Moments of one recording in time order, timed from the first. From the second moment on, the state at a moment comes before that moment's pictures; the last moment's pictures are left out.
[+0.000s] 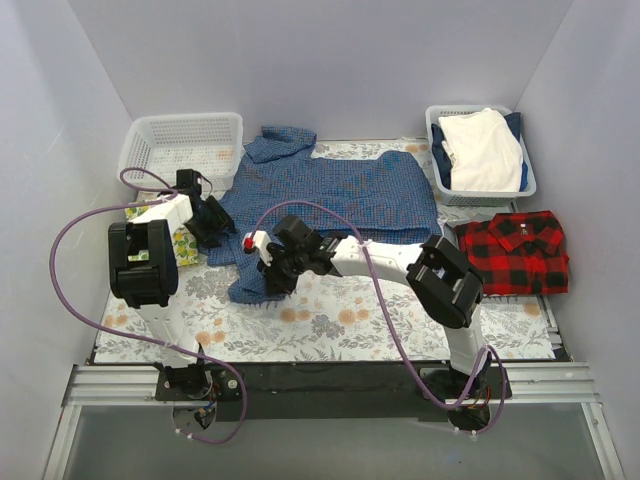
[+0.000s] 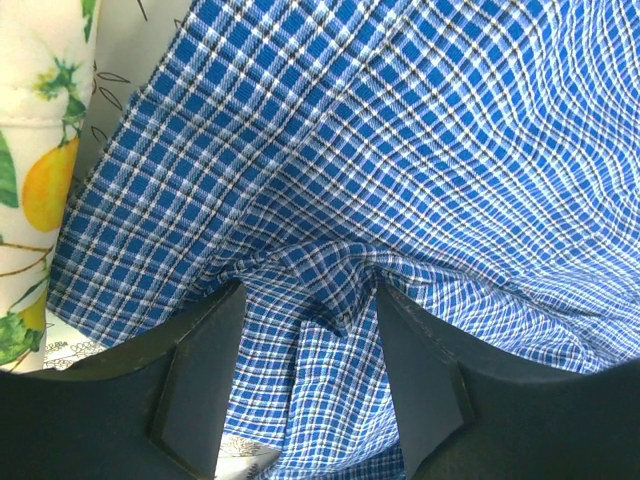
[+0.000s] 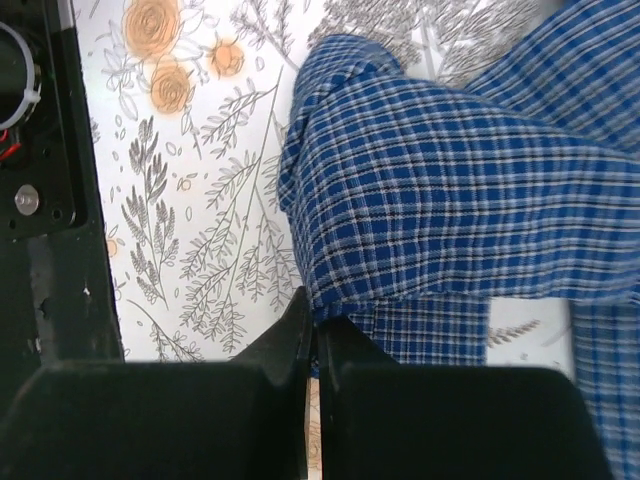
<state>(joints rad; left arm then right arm) 0.06 1.88 1.24 -0.55 0.11 -0.63 1.03 1.98 1.39 -0.20 -0.51 -0.09</state>
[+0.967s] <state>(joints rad) 0.07 1.61 1.08 -0.57 0.03 -0.64 0.69 2.30 2.10 -0.32 -0.33 0.07</state>
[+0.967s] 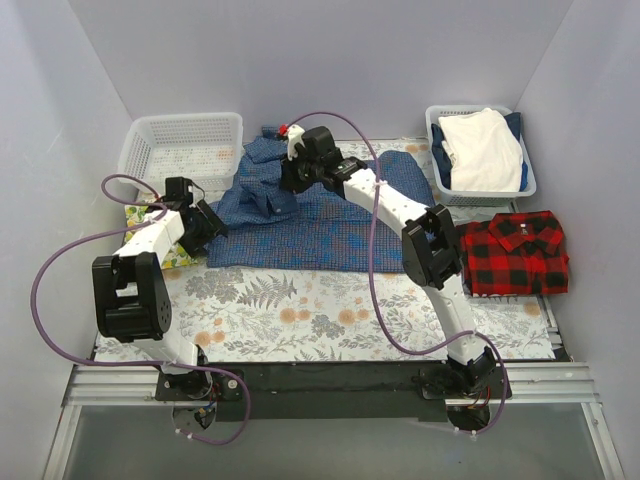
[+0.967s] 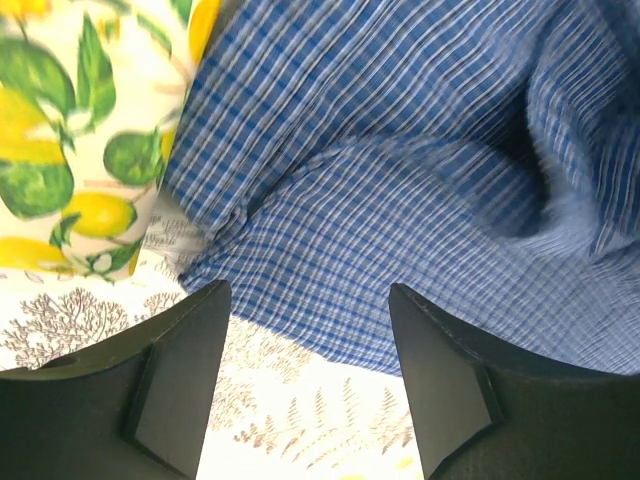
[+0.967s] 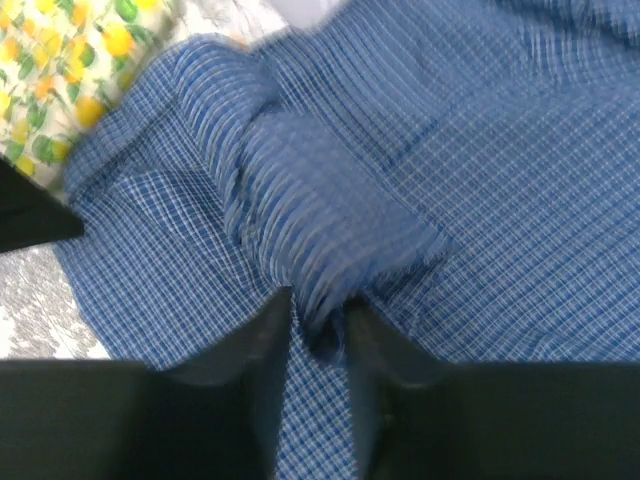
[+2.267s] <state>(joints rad) -0.11 1.75 1.06 -0.41 -0.03 -0.62 0.57 1.88 1.24 -0.51 -0.02 0.21</state>
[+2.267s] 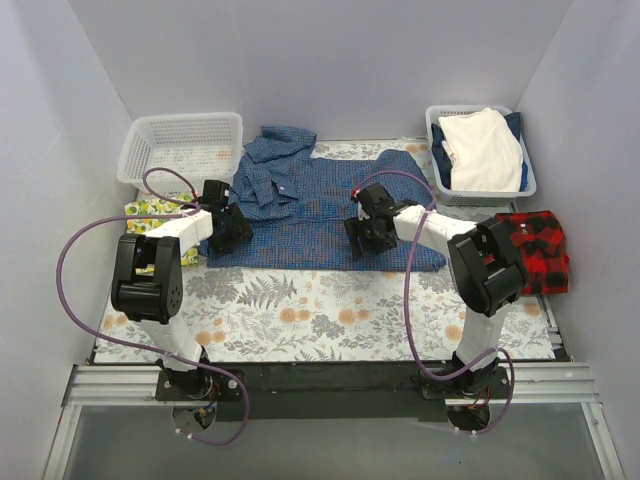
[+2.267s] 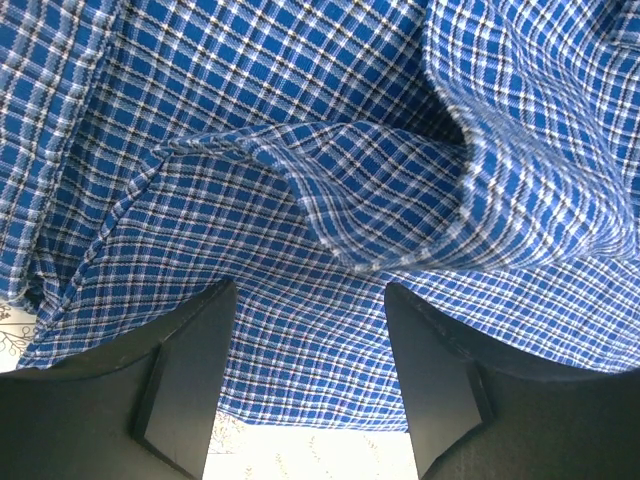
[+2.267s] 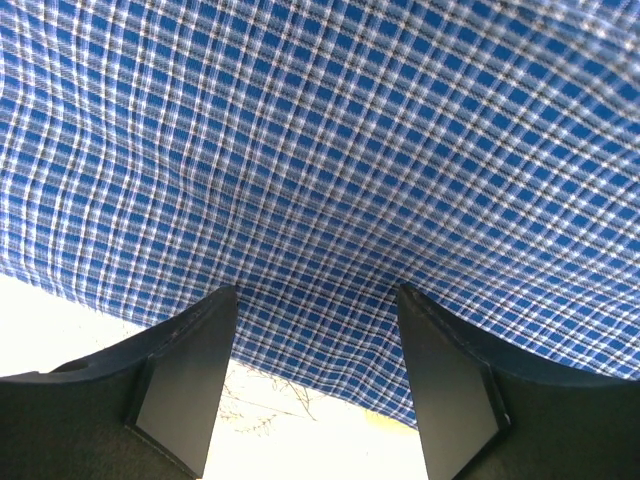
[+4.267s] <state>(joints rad) 0.05 1.39 1.07 -0.69 -0.03 -0.72 0.80 2.49 2.19 -0.38 -0.43 0.21</state>
